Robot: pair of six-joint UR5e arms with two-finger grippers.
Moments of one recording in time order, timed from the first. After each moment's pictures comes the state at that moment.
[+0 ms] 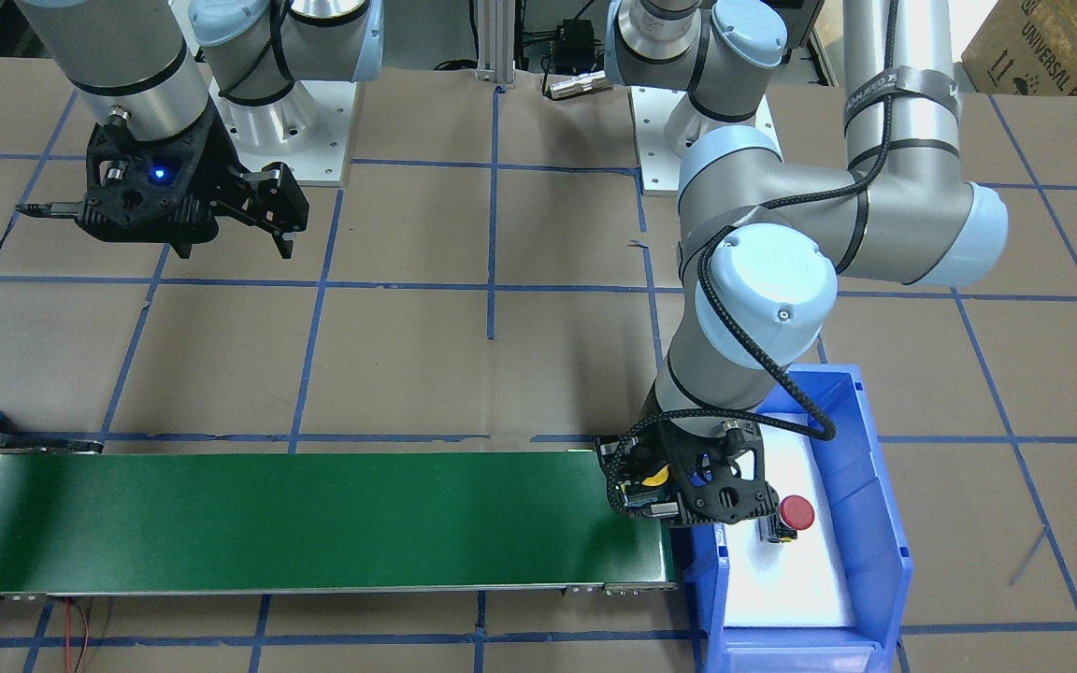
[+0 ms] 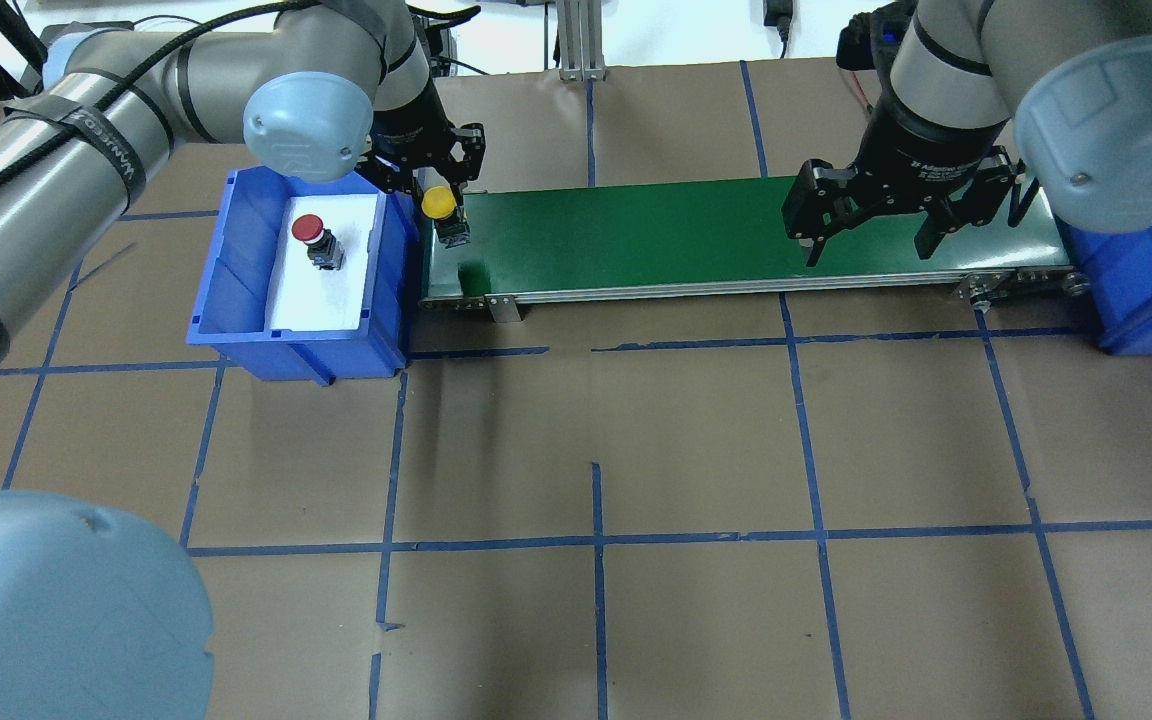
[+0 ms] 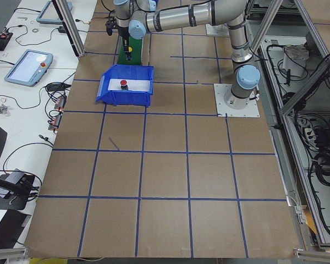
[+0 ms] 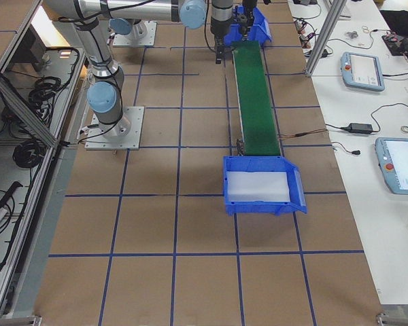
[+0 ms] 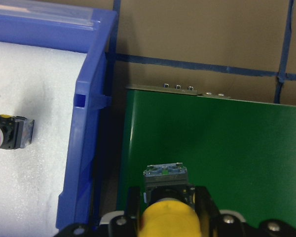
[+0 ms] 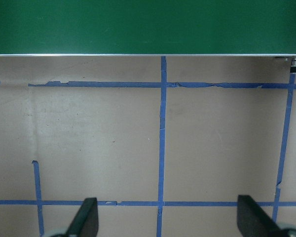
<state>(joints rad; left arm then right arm) -1.69 -2.06 -1.40 -1.22 1.56 -0.23 1.59 -1.57 1.63 -1.61 -1.57 0.00</state>
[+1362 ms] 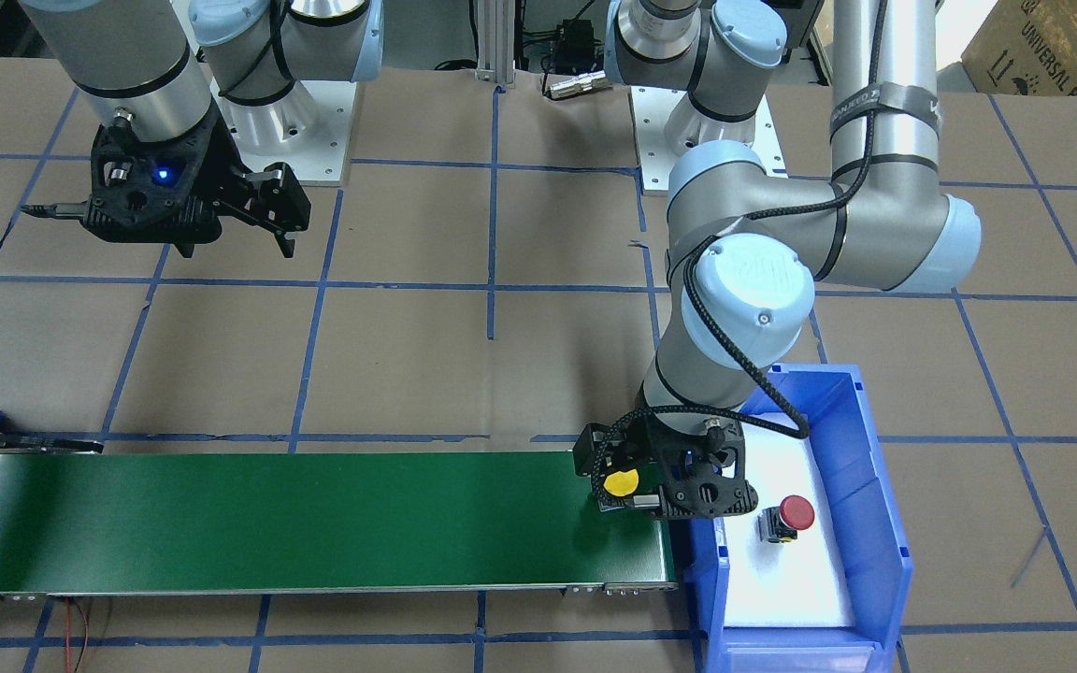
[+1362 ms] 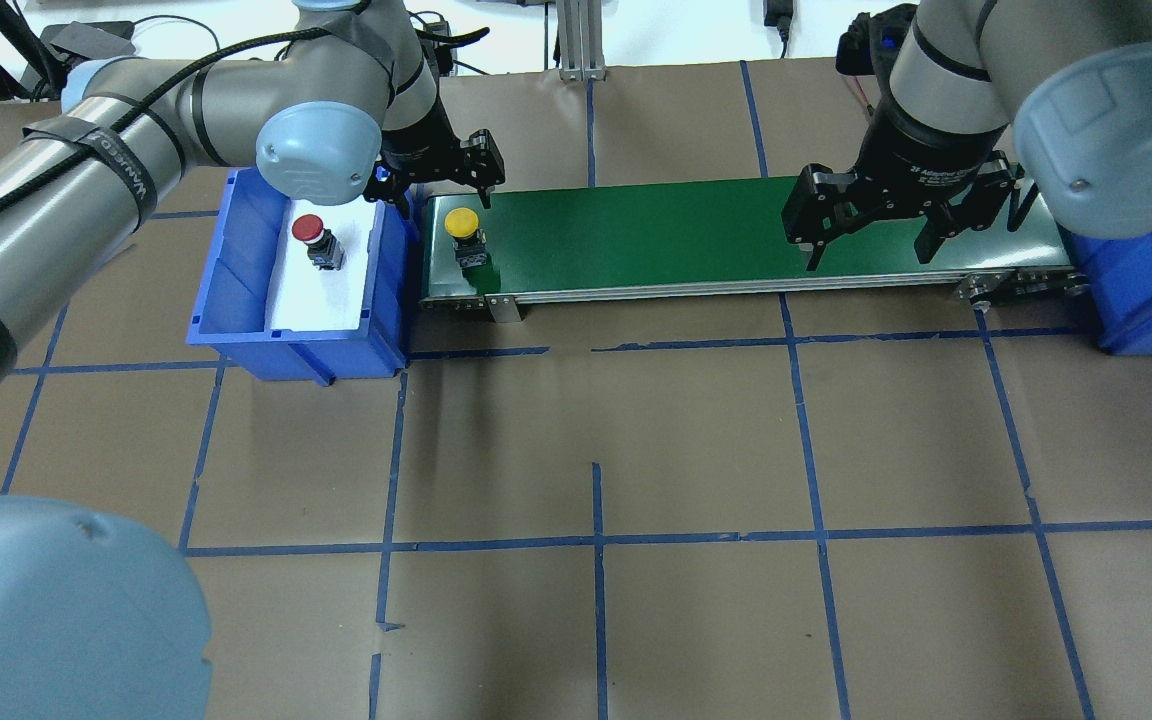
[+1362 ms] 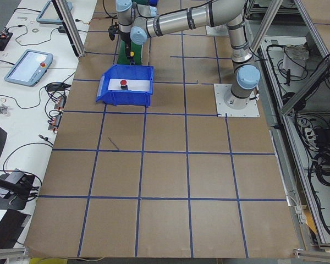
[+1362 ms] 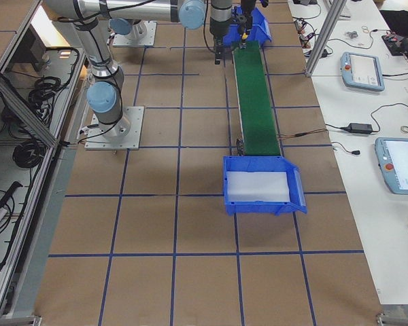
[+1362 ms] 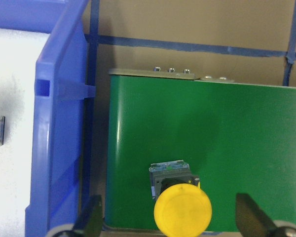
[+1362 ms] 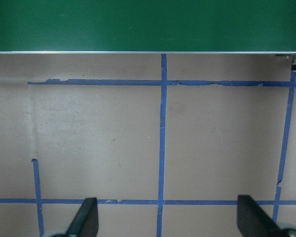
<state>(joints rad) -1.68 -2.01 -1.44 -1.17 1.55 -0.17 1.59 -1.57 1.64 -1.61 -1.57 0.00</state>
